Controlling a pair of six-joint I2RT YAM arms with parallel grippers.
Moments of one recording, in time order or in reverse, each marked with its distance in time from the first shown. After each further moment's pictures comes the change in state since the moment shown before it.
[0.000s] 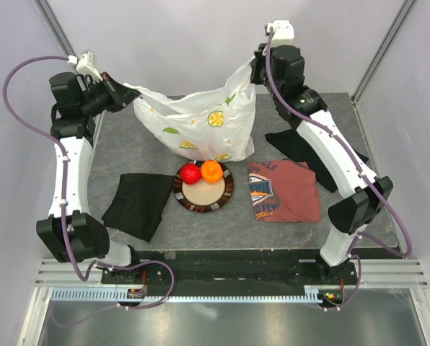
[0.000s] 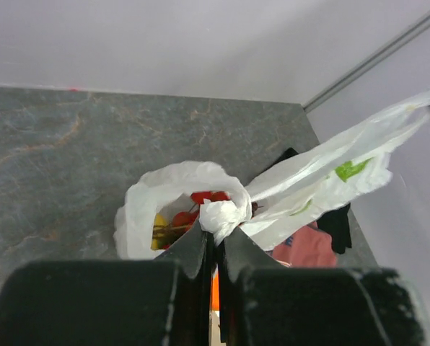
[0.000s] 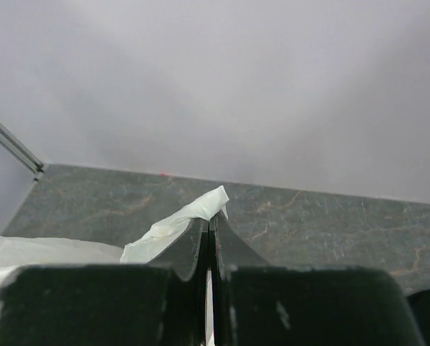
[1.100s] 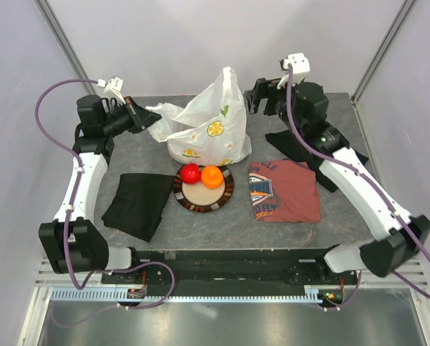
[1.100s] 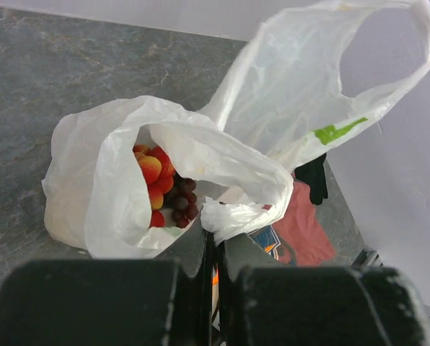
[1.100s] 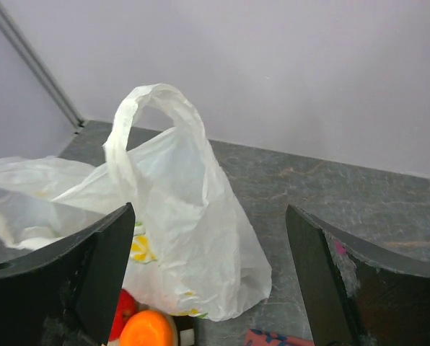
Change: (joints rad) left arm -0.093 -0.071 -0.328 0.172 0.067 -0.035; right arm 0.011 -0.335 -0.506 0.143 -0.117 0.004
